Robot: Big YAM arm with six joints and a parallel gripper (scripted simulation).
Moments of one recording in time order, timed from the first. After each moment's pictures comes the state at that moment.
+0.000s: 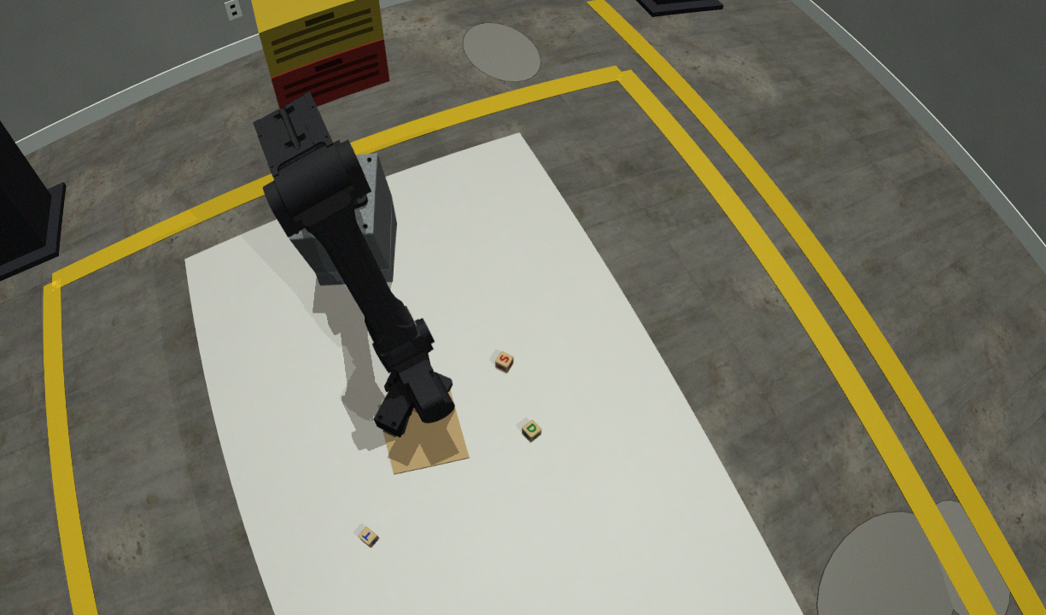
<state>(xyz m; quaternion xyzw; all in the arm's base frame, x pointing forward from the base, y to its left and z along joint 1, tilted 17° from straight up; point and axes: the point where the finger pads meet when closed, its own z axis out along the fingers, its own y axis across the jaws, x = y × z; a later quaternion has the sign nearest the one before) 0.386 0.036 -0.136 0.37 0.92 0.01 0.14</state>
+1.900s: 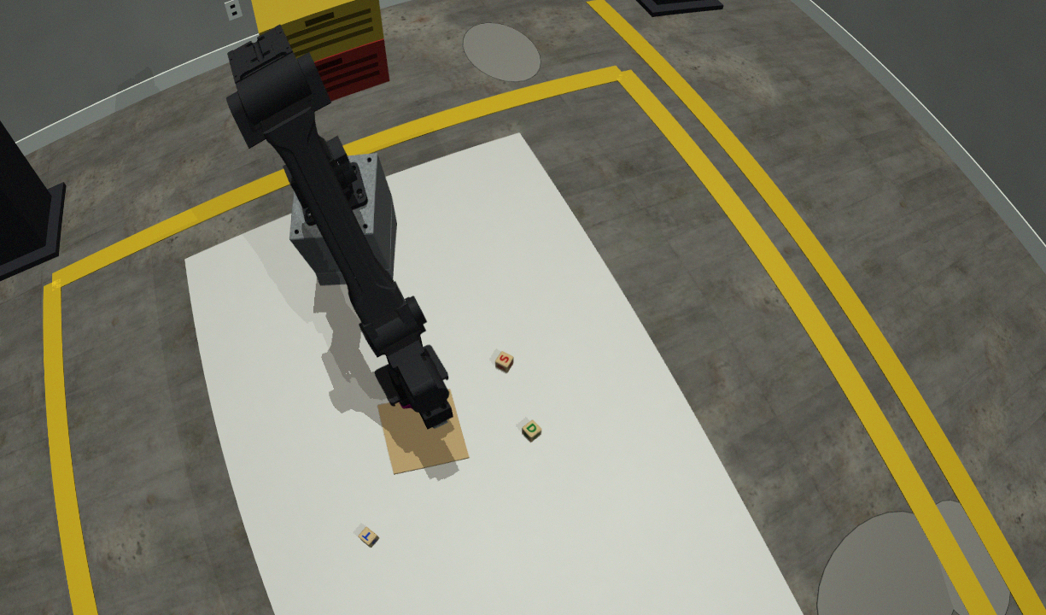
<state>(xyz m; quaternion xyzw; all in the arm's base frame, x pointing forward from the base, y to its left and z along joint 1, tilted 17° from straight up) 0.389 0.037 -0.039 -0.09 0.98 -0.06 0.15</state>
